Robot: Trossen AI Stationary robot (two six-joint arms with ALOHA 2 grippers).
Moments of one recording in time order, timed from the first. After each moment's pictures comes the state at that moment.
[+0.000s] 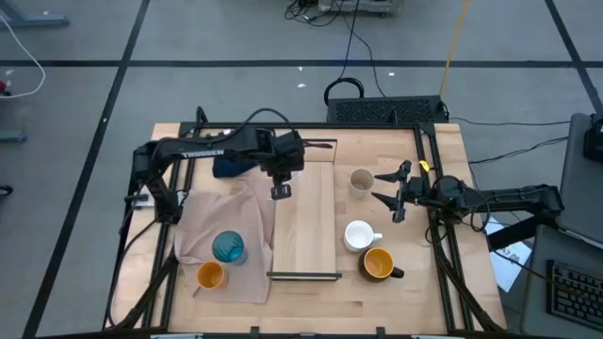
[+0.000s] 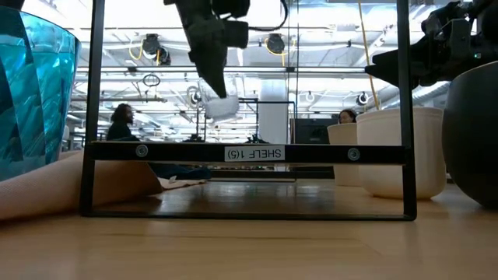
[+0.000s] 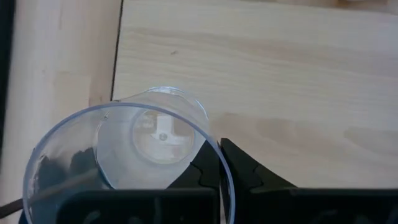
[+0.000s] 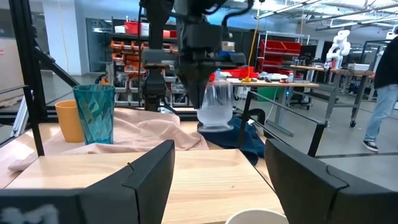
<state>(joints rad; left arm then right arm) 0.23 1.77 1.59 -1.00 0.04 0.12 -0.03 0.31 0.02 0.38 0.17 -0.07</state>
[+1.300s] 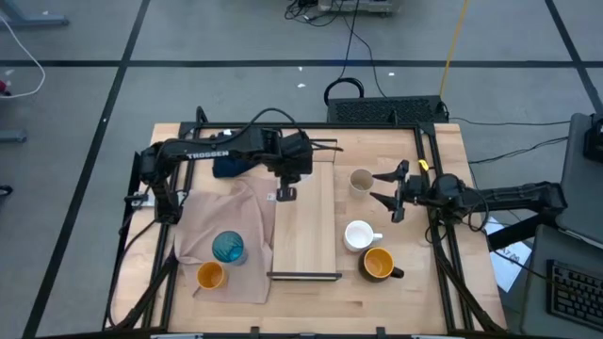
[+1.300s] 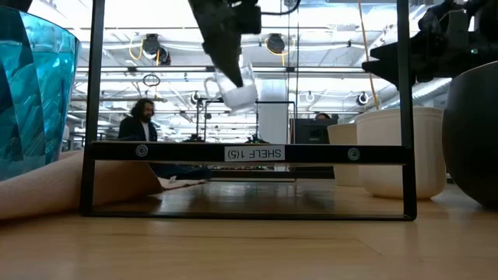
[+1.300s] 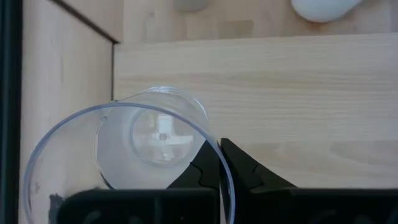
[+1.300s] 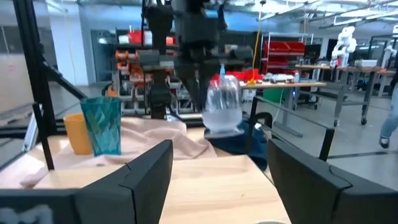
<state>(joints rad) 0.18 1.82 1.72 -1.02 0.05 0.21 -0.03 0.40 0.02 0.47 0.16 -0.01</state>
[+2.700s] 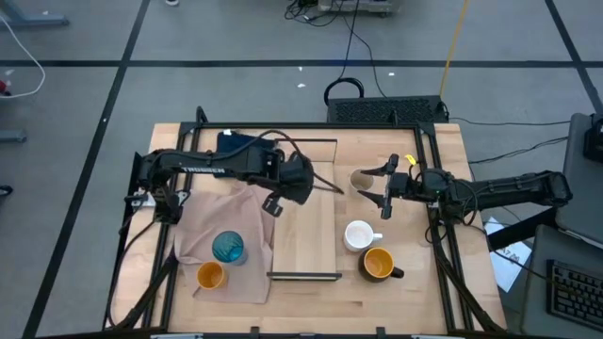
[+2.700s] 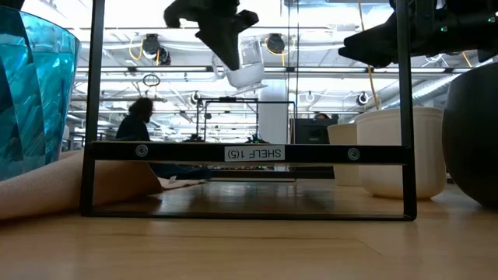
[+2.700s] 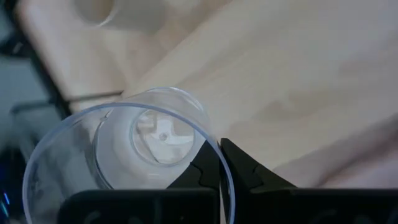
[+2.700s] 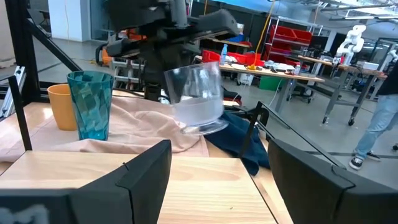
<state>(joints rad) 0.02 1.82 1.78 -1.11 -0.19 0.63 -0.03 0.69 0.26 0.42 0.16 -0.15</state>
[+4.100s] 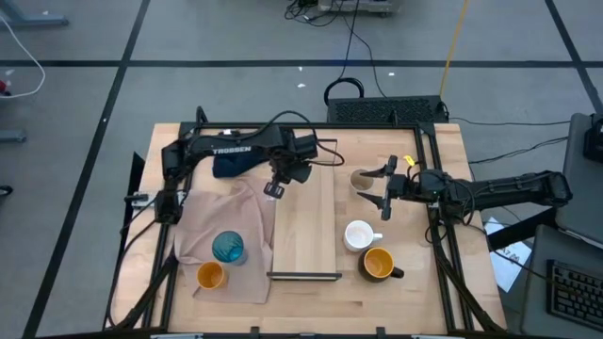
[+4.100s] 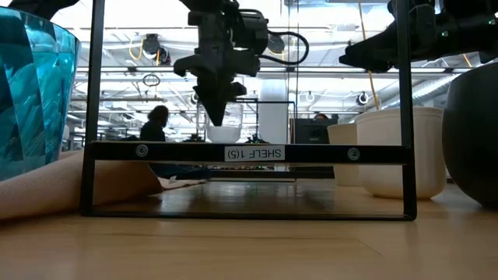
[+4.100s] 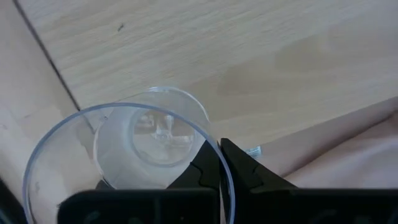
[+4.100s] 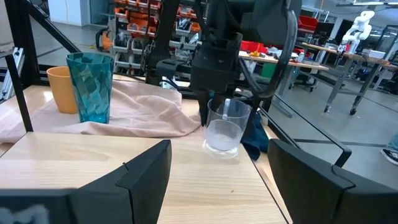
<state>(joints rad) 0.27 2.00 1.77 -1.23 0.06 0.65 -0.03 0.69 0.26 0.35 0.16 -0.14</state>
